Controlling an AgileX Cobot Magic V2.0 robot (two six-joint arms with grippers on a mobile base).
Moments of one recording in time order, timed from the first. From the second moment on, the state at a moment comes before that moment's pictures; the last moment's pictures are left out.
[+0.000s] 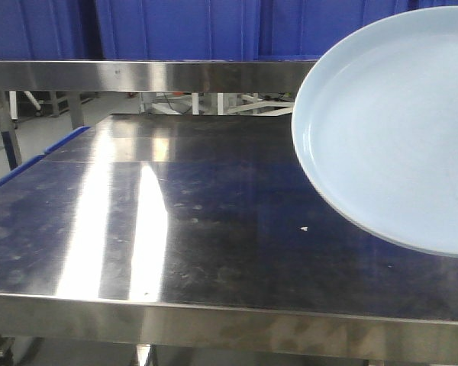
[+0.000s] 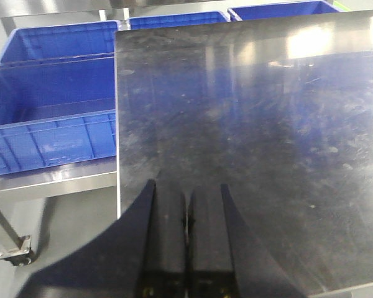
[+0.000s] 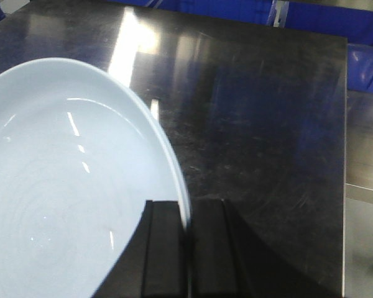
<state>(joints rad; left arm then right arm) -0.30 0.55 -0.27 -0.11 0.13 0.14 0.19 0.67 -0.46 0.05 0.28 0.01</state>
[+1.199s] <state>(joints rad) -0.30 0.55 -0.27 -0.11 0.13 0.14 0.19 0.67 -0.46 0.05 0.28 0.01</state>
